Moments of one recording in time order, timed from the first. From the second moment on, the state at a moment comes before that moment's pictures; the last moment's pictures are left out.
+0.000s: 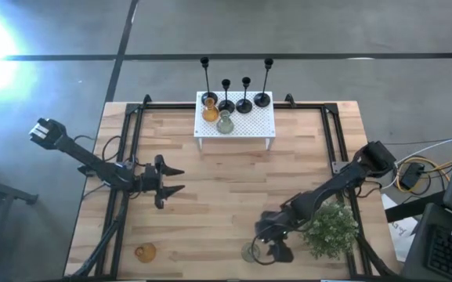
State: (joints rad) left arm -0.49 0.77 0.06 0.75 -0.61 -0.18; right arm 0.53 1.76 1.02 -0.24 -0.30 0.60
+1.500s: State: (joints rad) left arm -0.49 0.76 0.06 0.74 -0.61 -0.19; right arm 0.54 1.92 1.06 0.17 -0.21 0.58
